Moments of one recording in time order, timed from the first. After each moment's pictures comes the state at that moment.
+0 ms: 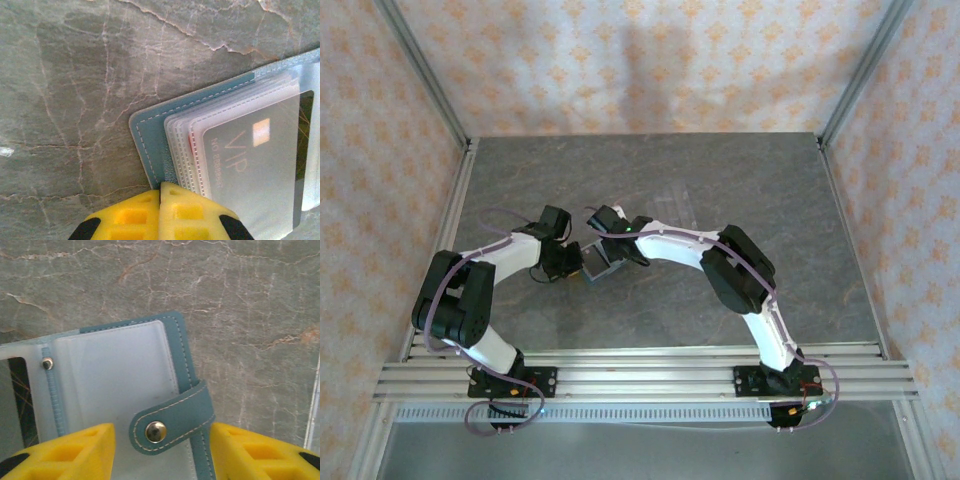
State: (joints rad) left arm -0.22 1.59 0.81 -0.48 0.18 -0.71; right arm 0.91 2.14 1.59 -0.57 0.31 0.39
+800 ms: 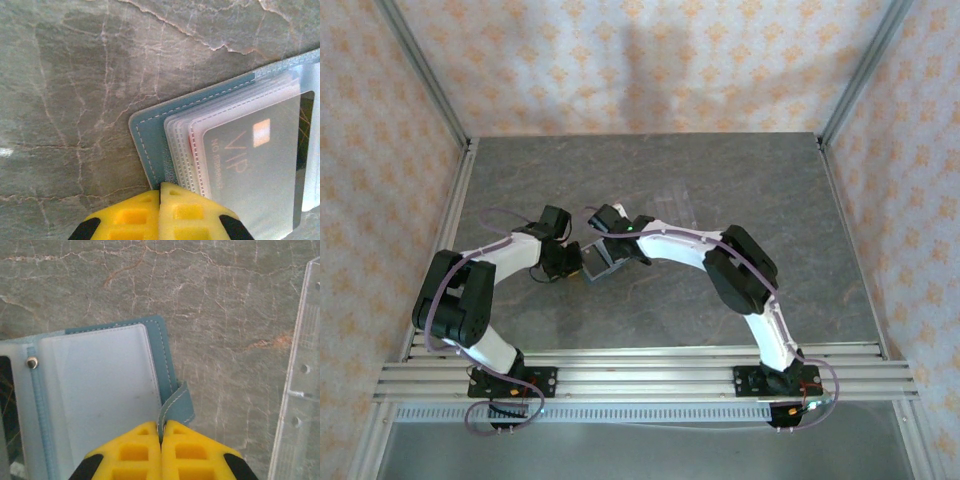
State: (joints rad) left arm -0.23 1.60 0.81 -0.48 0.19 -0.71; right arm 0.90 2.10 1.57 -0.57 0.32 0.35
